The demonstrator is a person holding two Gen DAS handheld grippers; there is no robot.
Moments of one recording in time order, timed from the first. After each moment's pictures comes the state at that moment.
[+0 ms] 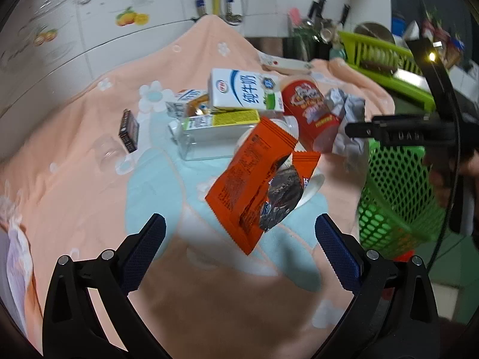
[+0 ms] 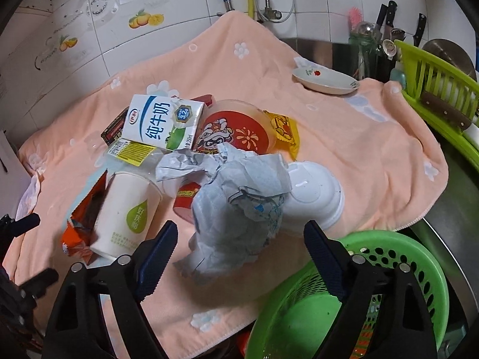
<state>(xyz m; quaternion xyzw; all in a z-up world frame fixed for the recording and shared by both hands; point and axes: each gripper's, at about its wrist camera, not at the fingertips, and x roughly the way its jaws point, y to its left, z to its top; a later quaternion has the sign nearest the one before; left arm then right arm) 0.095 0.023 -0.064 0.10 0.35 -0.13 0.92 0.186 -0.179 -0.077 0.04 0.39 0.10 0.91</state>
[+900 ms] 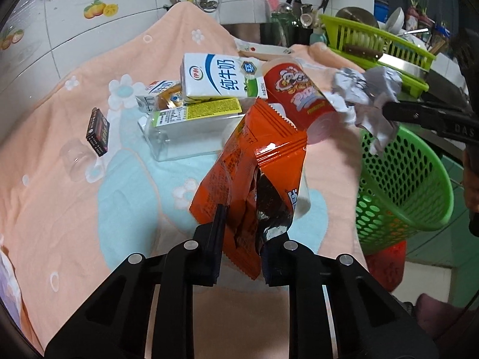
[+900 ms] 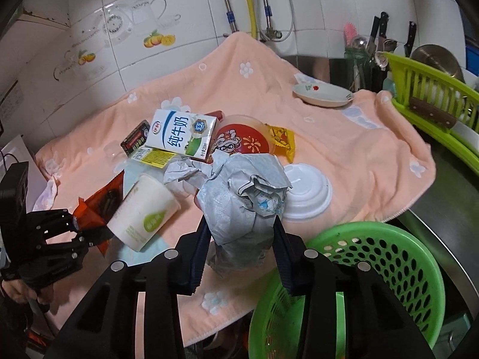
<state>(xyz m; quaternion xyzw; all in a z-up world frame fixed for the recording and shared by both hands) 0.119 0.021 -0.075 0.11 0.38 -0.18 0.90 0.125 -0.192 -0.053 0.06 0.34 0.11 0.93</state>
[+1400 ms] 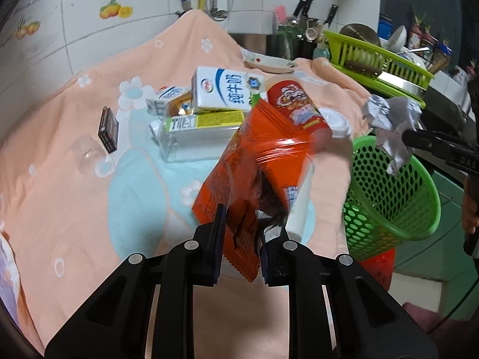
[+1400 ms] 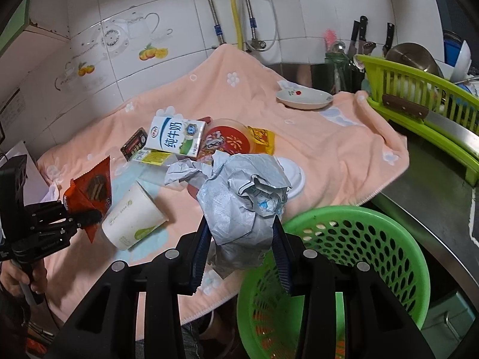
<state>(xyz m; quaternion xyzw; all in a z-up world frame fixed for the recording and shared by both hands) 0.107 0.033 -0.058 0.07 0.37 -0.18 0.91 0.087 -0.212 -0.049 0.07 0.33 0.08 0.94</state>
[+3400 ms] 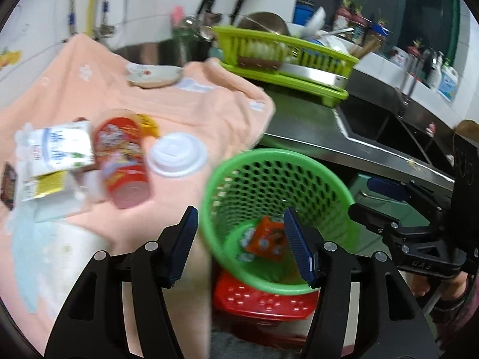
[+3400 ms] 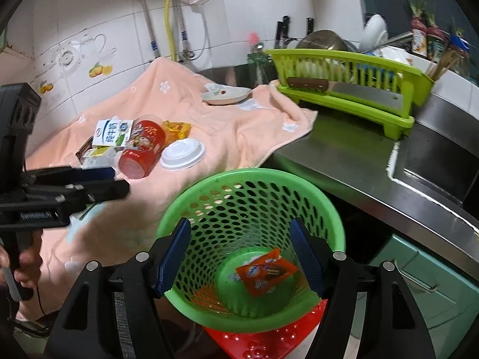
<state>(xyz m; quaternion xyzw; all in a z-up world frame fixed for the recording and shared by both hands) 0.086 -0.139 -0.035 0.09 0.37 -0.33 0.87 -0.008 -0.295 -0.065 0.08 0.32 -0.03 0.94</state>
